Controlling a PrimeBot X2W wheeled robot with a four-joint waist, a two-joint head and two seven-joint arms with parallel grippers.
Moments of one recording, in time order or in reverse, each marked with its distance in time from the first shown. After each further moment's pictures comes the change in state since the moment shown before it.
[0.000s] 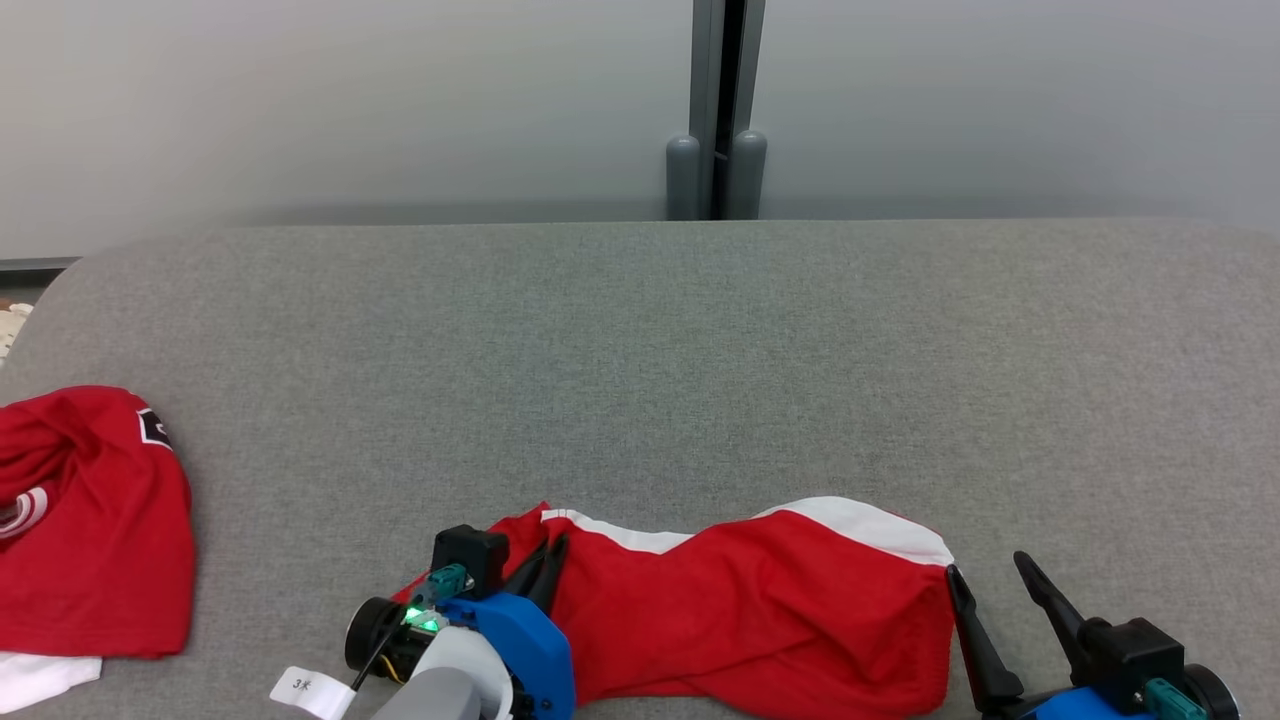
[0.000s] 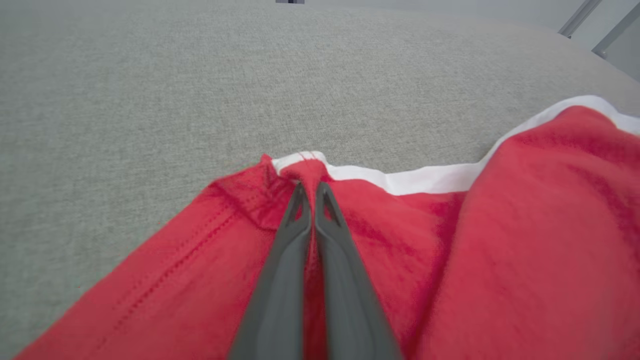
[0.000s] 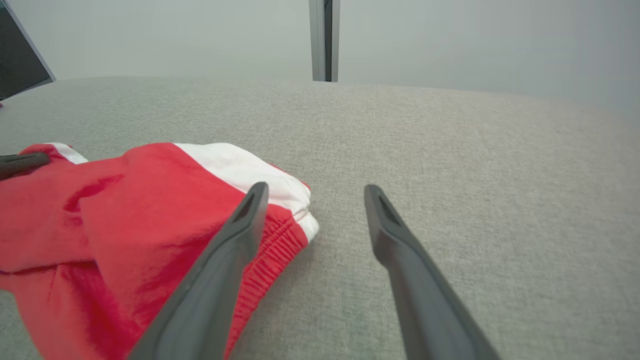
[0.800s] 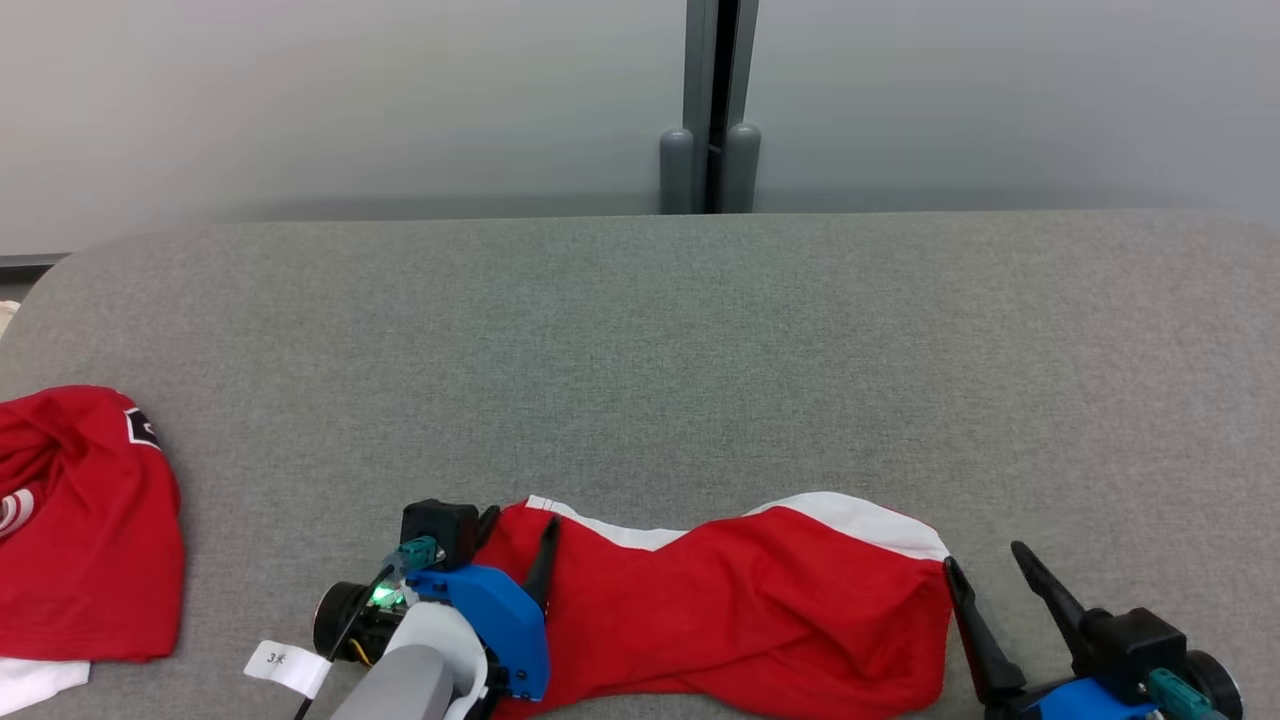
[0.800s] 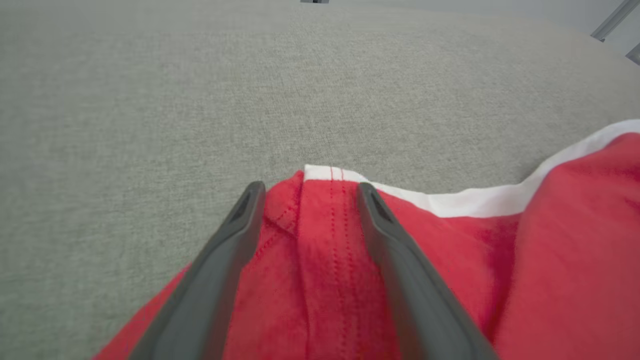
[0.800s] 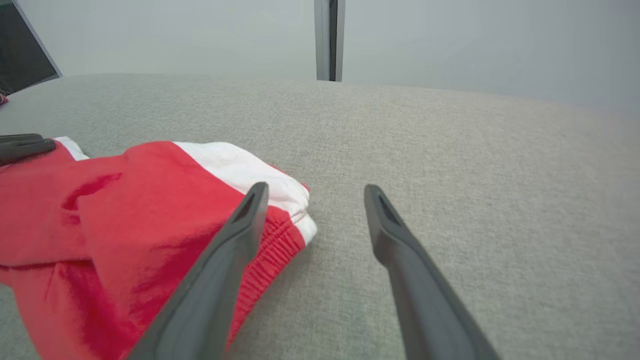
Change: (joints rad) left arm 0.015 0.006 0.178 -0.076 0.129 0.000 0.094; right arm -0.016 -0.041 0.054 0.015 0.039 0.000 0.000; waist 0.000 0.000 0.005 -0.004
